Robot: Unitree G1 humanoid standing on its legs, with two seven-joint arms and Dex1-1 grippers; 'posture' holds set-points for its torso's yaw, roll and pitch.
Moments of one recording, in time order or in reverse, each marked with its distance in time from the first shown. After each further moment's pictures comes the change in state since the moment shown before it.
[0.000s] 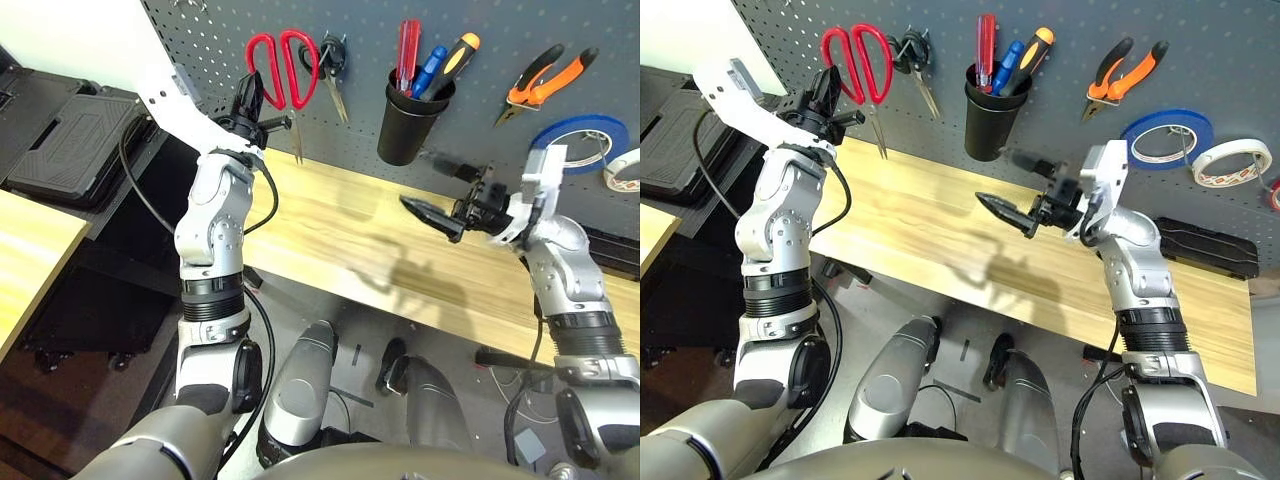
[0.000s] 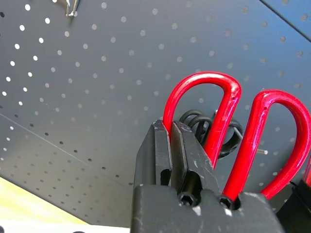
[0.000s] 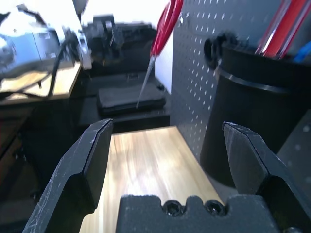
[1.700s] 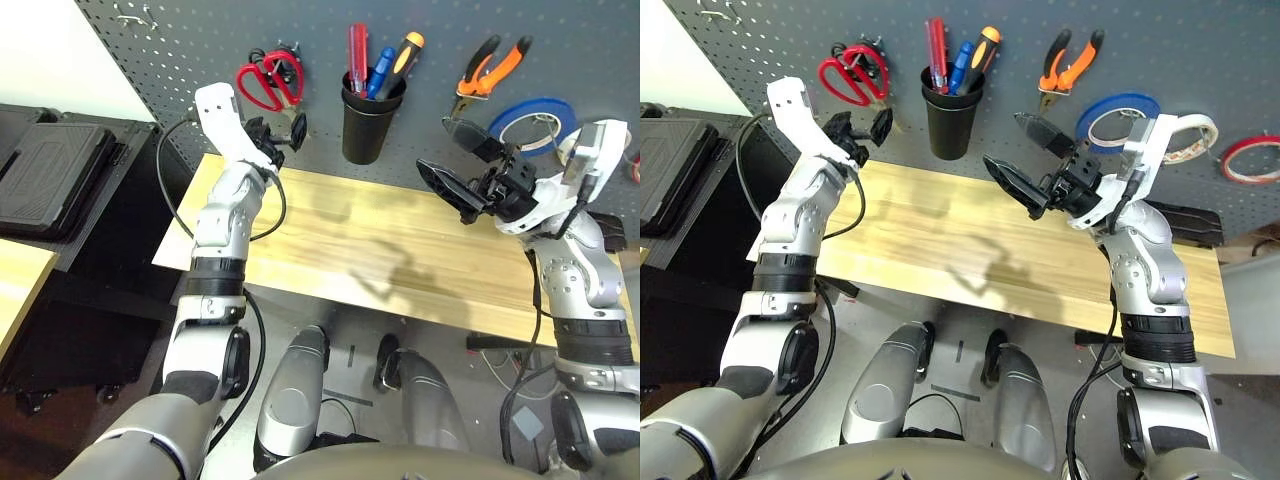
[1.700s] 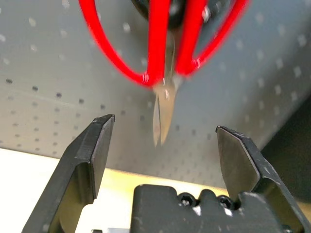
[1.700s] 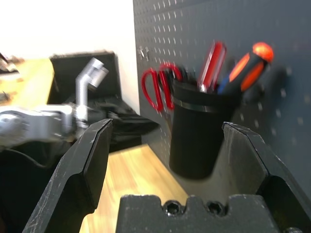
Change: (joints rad) left arm 0.180 0.141 -0.146 0.136 0.139 -0.022 -0.192; right arm 0.043 0.035 -0.011 -0.130 0.020 0.083 -0.118
